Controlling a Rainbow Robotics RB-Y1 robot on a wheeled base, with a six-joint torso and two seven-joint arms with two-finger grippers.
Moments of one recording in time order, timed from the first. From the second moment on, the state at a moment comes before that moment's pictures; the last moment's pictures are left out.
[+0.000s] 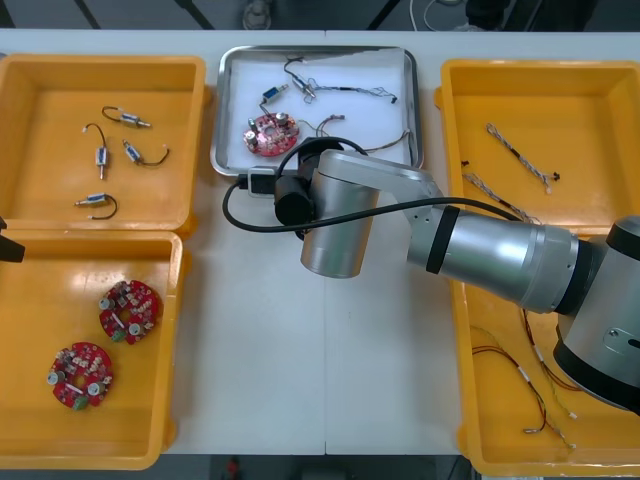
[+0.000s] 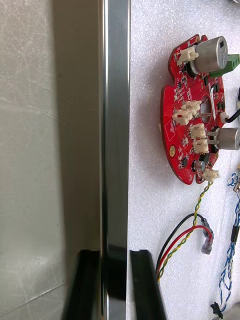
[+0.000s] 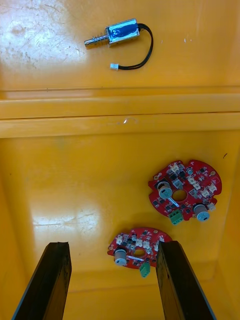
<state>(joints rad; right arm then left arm) -1.05 -0.34 1.10 -1.31 -0.07 1.04 1.75 -0.20 0.80 0.41 -2.06 0.91 1.91 -1.40</state>
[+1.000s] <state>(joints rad) -0.83 -0.32 0.78 -1.95 -0.15 1.81 1.73 -0.20 0.80 0.41 -2.06 0.91 1.91 -1.40</state>
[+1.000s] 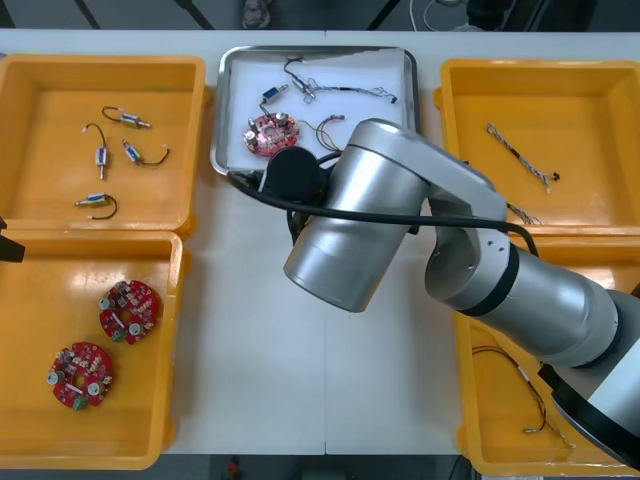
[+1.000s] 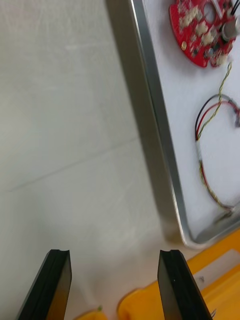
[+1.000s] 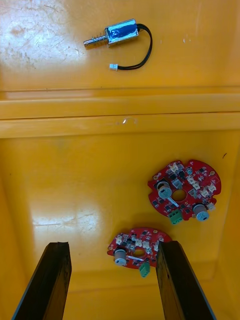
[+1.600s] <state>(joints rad) -0.68 -0.40 0.46 -2.17 -0.29 1.92 1.27 -0.20 0.80 0.41 -2.06 0.91 1.91 -1.40</state>
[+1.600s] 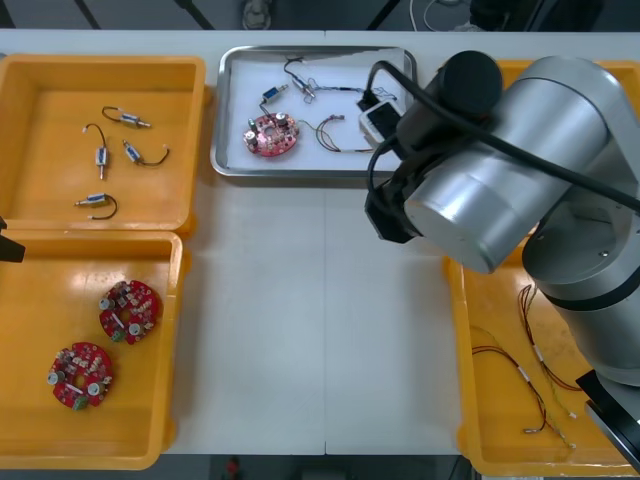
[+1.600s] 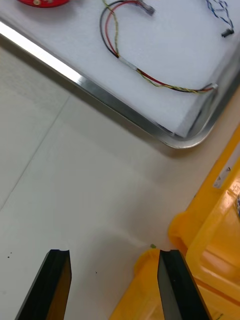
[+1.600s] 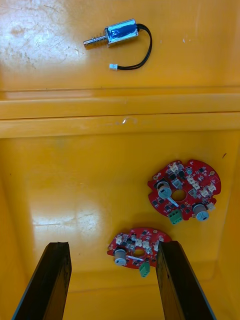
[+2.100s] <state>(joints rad) -0.52 -0.43 0.05 -2.22 -0.43 1.92 1.26 -0.20 0.80 0.41 -2.06 0.92 1.91 -1.40</state>
